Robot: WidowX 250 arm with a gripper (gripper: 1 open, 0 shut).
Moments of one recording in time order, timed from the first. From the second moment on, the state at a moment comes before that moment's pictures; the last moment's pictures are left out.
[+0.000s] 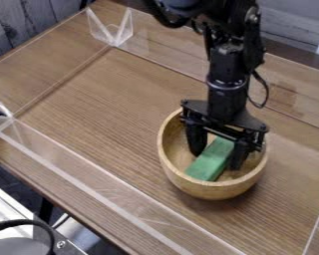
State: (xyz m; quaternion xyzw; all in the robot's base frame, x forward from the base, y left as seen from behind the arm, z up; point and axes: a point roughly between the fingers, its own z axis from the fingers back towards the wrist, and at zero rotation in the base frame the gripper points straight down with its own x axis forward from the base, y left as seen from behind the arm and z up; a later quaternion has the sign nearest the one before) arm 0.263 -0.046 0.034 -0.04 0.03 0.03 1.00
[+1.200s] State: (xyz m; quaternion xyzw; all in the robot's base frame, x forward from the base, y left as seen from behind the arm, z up) arm 0.269 -0.045 0.026 -0.01 0.01 0.09 1.00
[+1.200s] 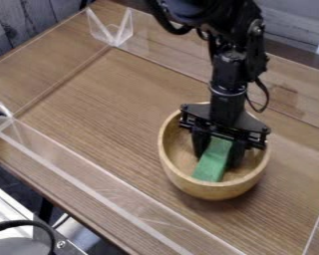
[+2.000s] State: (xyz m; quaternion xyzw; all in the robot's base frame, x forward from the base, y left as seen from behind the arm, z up) arm 0.273 -0.022 0.084 -0.01 0.00 0.10 1.00
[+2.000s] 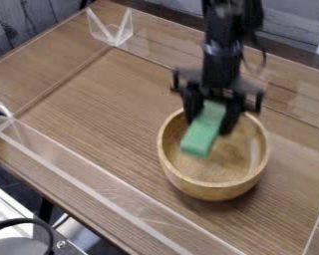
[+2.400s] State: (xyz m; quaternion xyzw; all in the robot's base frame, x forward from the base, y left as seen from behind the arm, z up) arm 0.277 0.065 0.081 -0.01 -0.02 0.12 0.99
